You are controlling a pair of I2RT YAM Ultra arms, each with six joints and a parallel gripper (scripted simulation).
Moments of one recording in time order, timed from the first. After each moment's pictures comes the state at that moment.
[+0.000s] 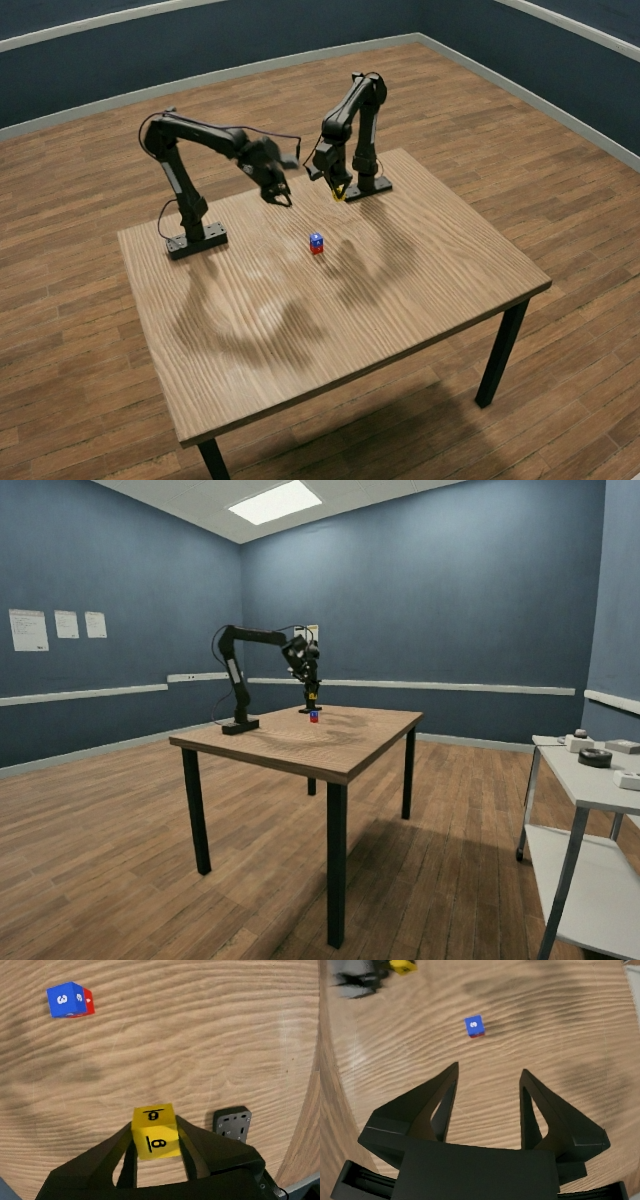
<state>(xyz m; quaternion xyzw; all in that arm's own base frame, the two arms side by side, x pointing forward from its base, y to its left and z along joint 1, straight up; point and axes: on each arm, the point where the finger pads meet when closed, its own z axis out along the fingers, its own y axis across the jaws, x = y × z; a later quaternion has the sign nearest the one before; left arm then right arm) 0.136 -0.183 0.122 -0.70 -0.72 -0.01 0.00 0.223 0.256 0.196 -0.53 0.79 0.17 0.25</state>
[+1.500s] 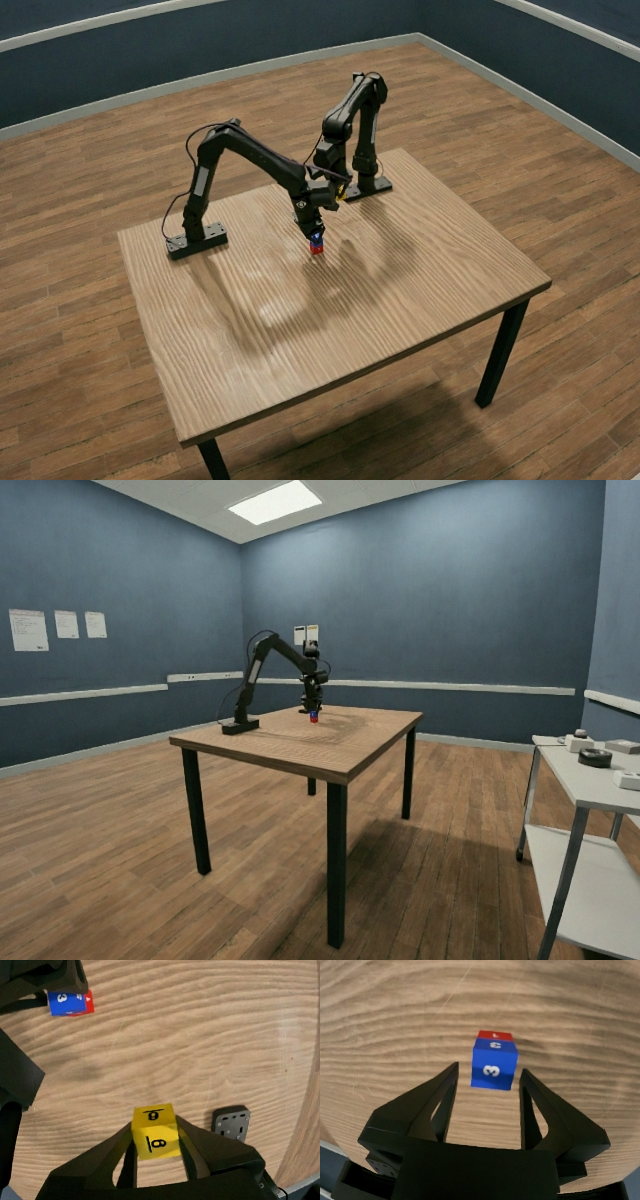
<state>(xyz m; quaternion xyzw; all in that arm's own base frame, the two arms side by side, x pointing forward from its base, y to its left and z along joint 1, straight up) 0.135 -0.181 0.124 -0.70 -0.72 -0.01 0.00 0.218 0.330 0.024 -0.69 0.72 0.09 0.08</state>
